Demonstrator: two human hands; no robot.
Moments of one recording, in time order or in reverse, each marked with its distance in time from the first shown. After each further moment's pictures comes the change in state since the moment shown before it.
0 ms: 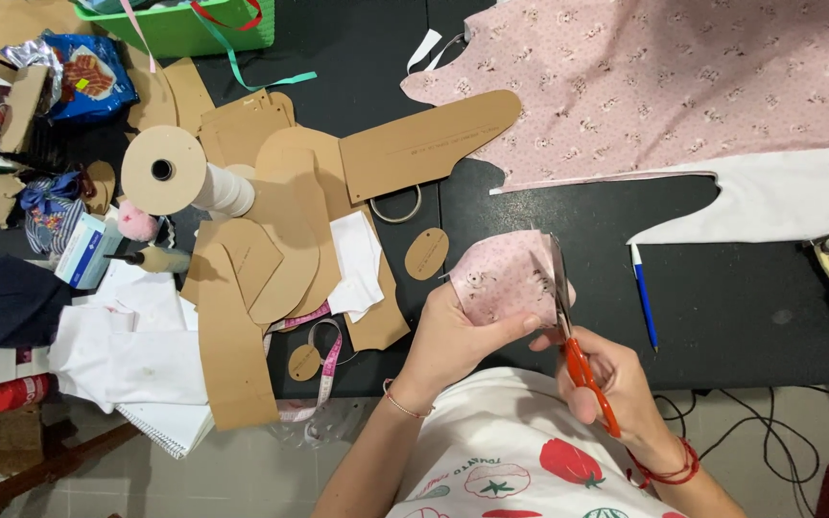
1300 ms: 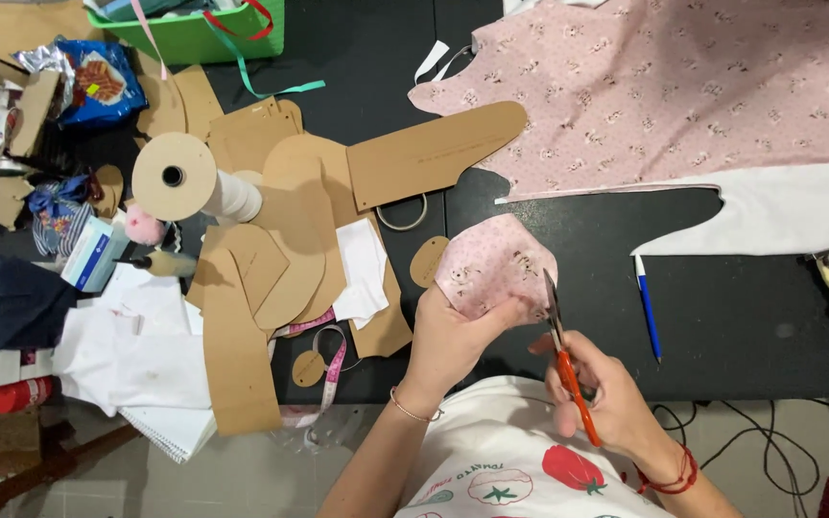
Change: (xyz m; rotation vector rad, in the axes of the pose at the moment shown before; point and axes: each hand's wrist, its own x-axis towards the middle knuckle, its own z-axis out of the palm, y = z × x) left_hand 0.006 0.012 -0.001 0.099 0.250 -0.006; right_hand 0.004 -0.005 0.006 -0.282 -0.029 -0.002
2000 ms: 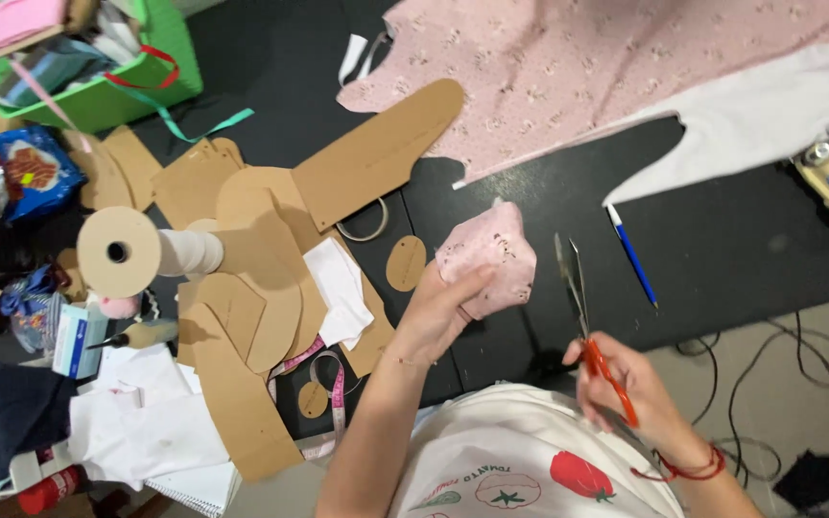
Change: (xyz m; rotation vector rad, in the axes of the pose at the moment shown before) left_hand 0.051 -0.054 0.012 -0.526 -0.414 -0.511; right_hand -0.039 0.043 -0.011 0.326 0.276 0.330
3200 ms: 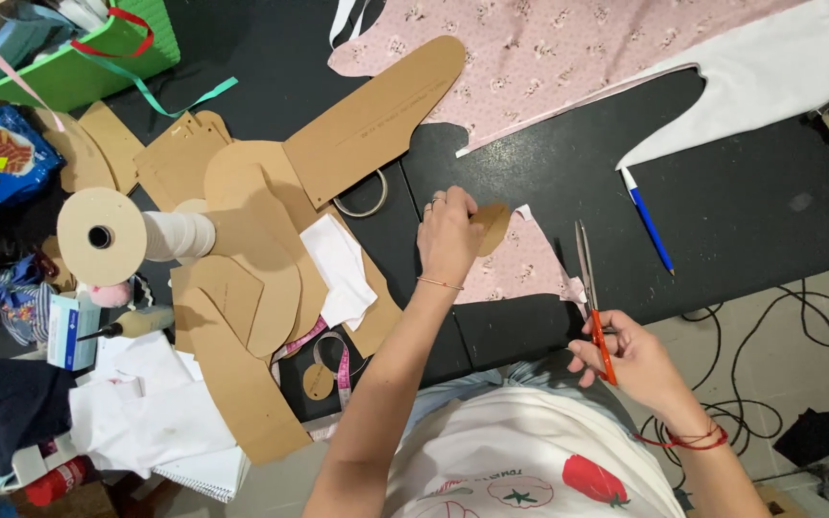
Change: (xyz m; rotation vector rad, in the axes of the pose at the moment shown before) left_hand 0.092 -0.042 -0.064 1.691 0.419 0.332; right_hand 0.014 0.052 -0.001 -0.091 0.227 0.204
